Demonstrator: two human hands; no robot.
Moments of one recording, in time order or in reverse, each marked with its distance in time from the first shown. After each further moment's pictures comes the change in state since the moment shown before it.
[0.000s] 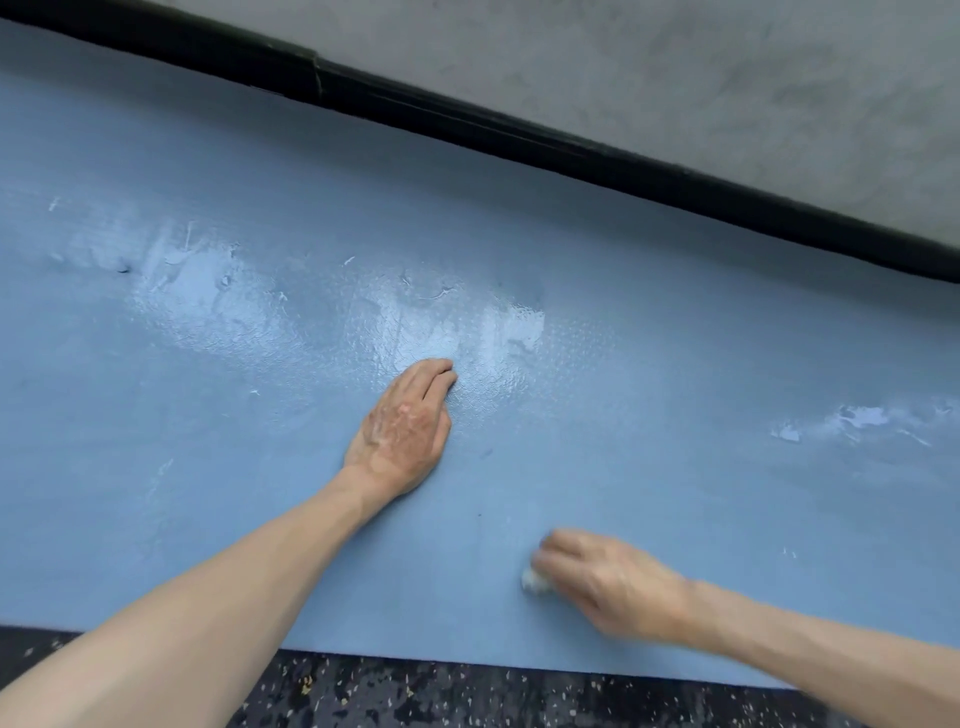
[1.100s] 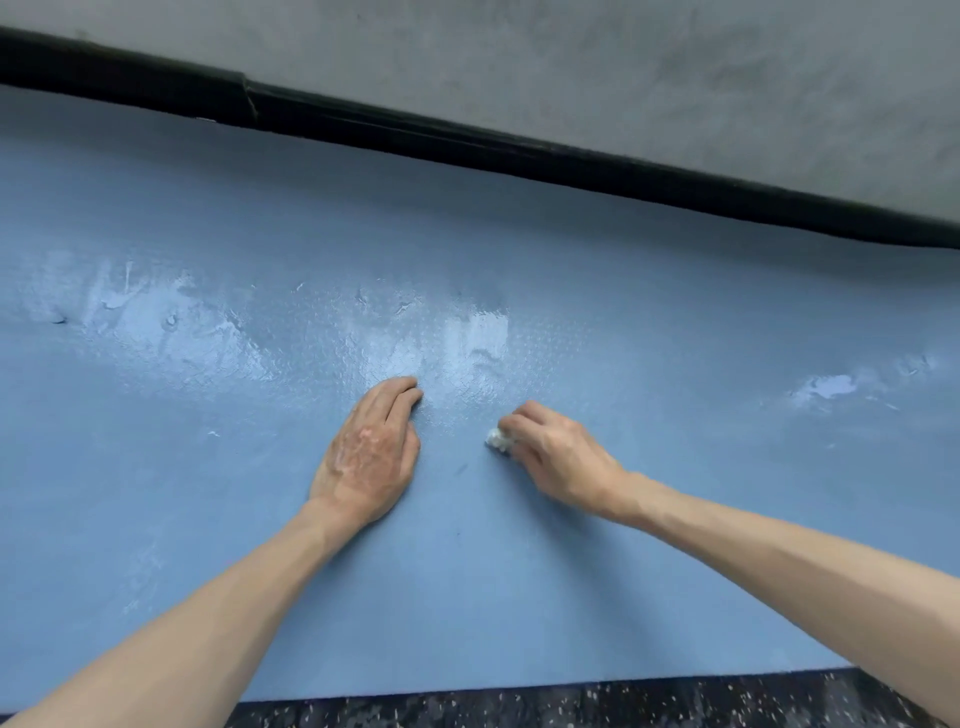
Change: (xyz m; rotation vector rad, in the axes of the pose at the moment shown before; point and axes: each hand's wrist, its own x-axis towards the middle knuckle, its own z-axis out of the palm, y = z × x) left_hand 0.002 -0.002 -0.004 0.004 -0.019 -0.010; right_hand 0.075 0.055 -0.036 -0.047 0.339 0.272
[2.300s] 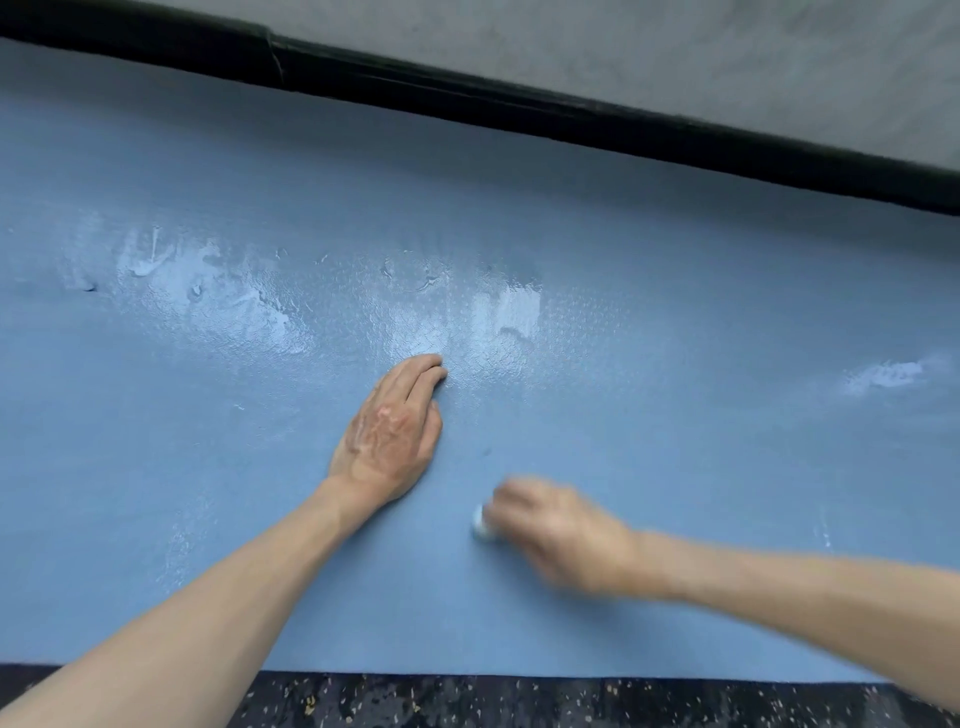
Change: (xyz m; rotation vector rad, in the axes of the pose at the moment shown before) left_hand 0.000 -0.002 0.001 -0.046 -0.028 -0.003; right_hand -0.037 -0.043 0.020 0.199 -0.252 -0.257
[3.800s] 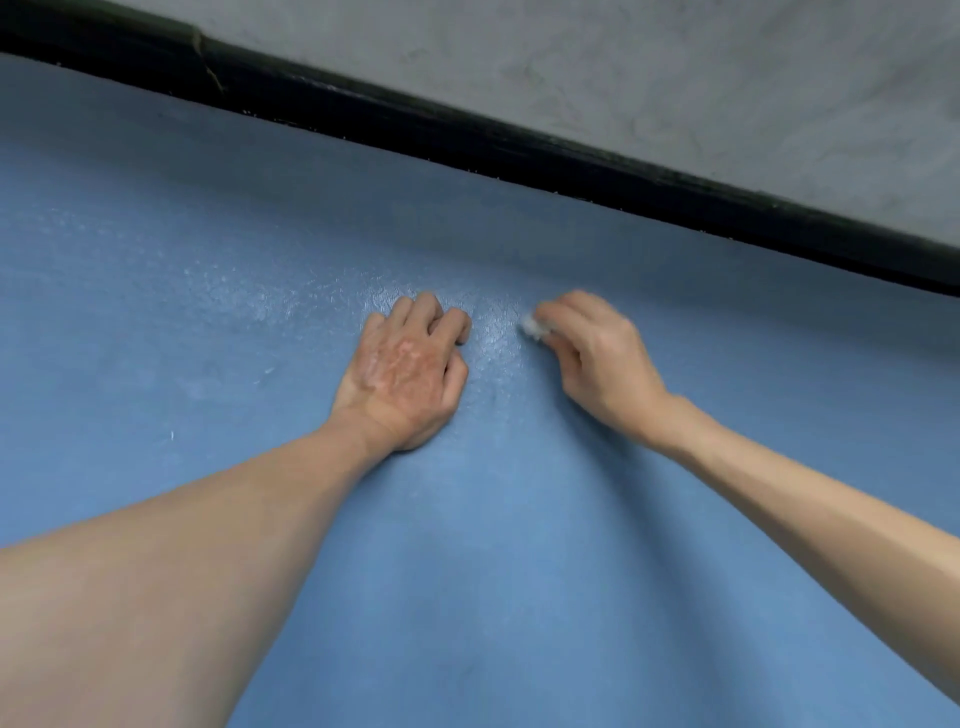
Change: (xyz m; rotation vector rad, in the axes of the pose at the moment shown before) left_hand 0.197 -0.049 0.004 0.248 -0.003 -0.045; right_hand 0.172 0.175 -0.153 -0.257 0.467 0.202
